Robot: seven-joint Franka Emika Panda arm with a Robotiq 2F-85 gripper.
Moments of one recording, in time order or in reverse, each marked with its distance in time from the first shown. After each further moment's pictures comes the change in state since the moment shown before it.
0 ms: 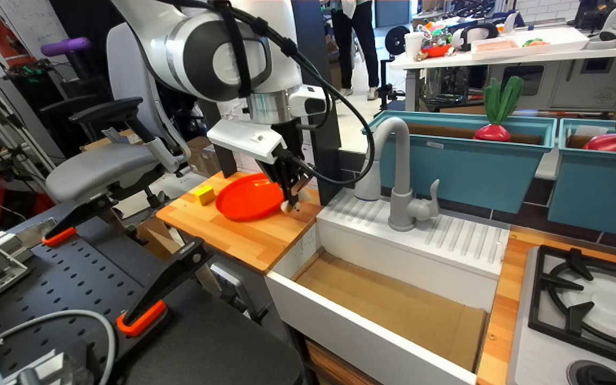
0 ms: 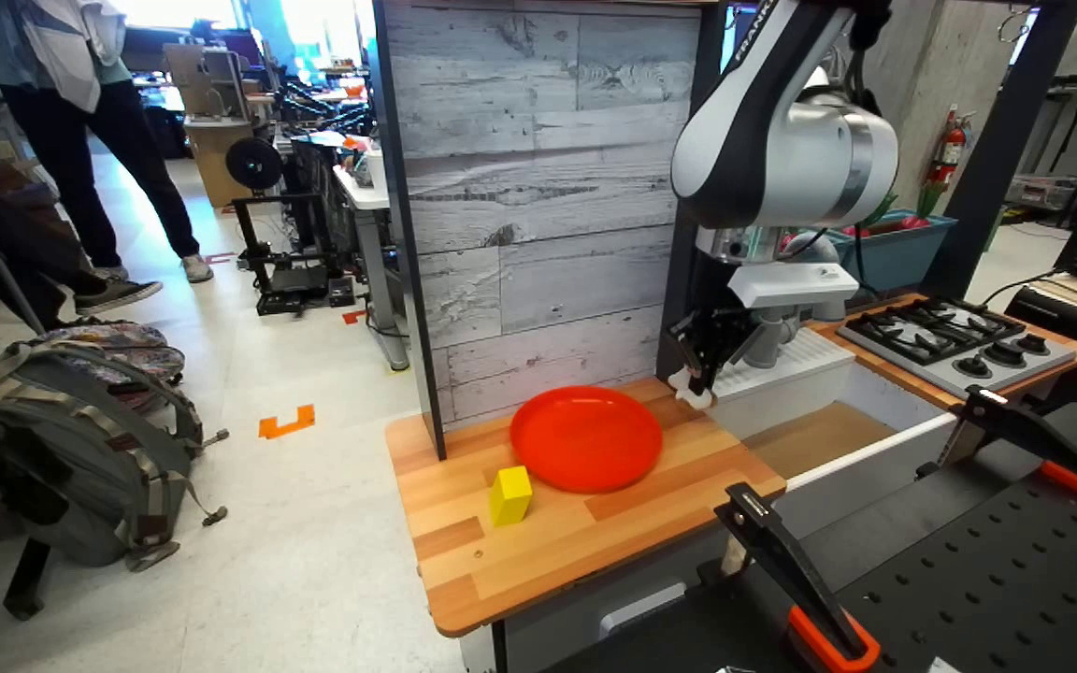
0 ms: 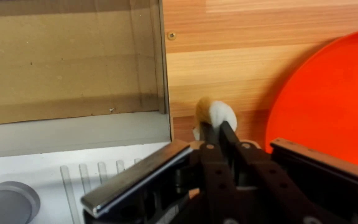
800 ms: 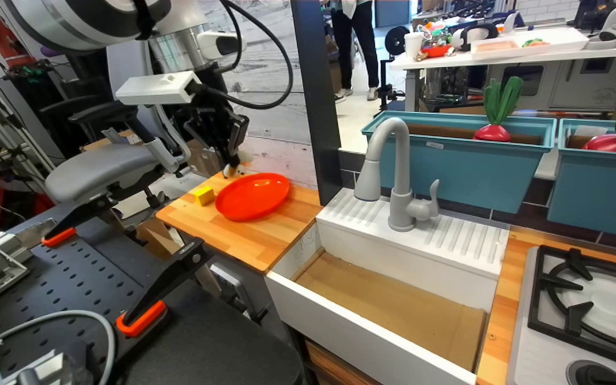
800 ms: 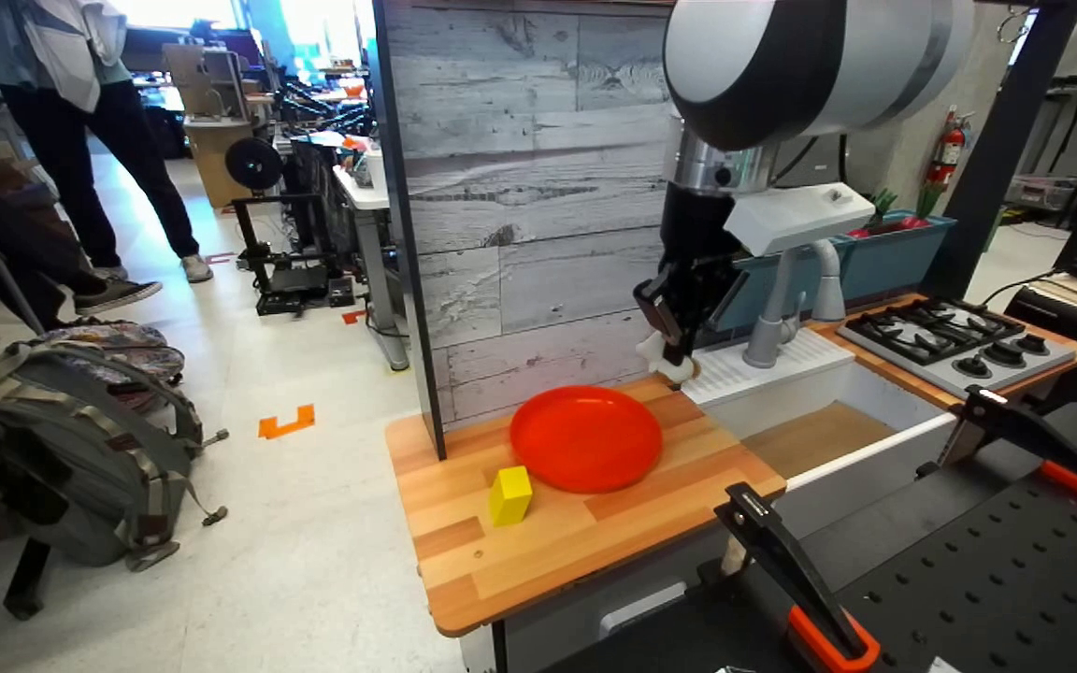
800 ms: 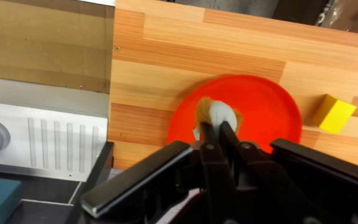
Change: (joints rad) arm 0.212 -0.329 -0.044 -0.331 -0.121 0.081 0.083
